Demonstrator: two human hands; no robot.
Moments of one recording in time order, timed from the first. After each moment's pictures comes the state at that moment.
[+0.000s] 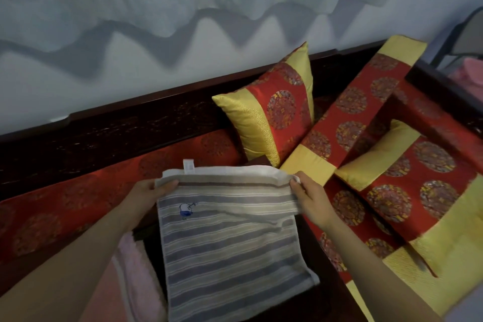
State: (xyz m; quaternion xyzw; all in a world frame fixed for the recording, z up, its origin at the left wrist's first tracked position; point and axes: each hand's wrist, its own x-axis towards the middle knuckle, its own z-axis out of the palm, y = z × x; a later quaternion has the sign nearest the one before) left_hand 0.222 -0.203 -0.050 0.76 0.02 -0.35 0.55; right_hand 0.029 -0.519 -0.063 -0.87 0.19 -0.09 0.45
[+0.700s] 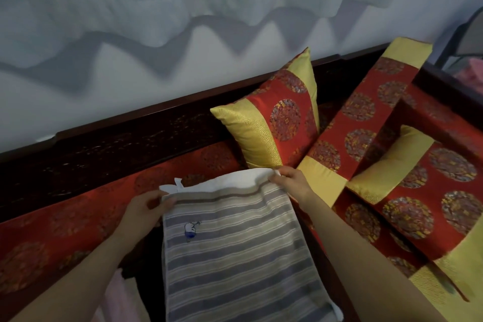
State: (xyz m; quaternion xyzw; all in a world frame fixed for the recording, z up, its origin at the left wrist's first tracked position) left_hand 0.247 -0.213 -0.081 0.86 -0.11 -0.22 0.46; right_hand 0.135 -0.539 -0.109 -0.70 0.32 -0.03 0.63
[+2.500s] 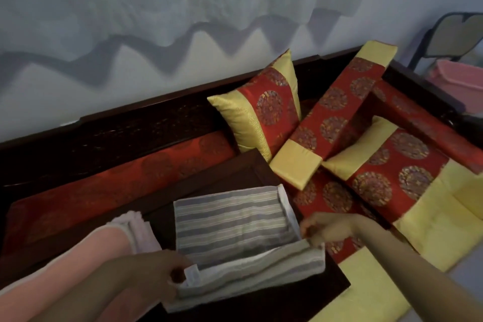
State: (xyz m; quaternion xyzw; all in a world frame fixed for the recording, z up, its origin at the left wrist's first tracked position) left_hand 0.068 -0.175 0.043 0.80 -0.43 -0.41 0.02; right_hand -0.065 -0.524 -0.017 -0.82 0.08 0.44 0.37
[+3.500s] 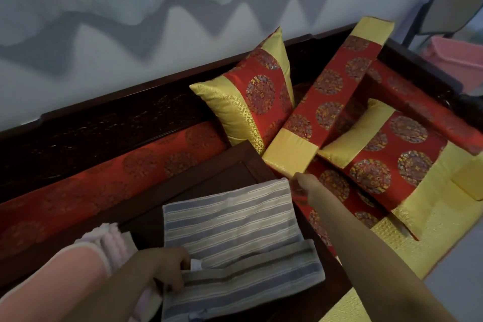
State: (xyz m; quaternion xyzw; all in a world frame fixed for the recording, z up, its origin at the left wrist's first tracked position) left_hand 0.115 -0.208 -0.082 0.72 -0.29 -0.63 -0.04; right_hand 0.017 -0.548 -0.110 -0.59 0.57 0.03 0.57
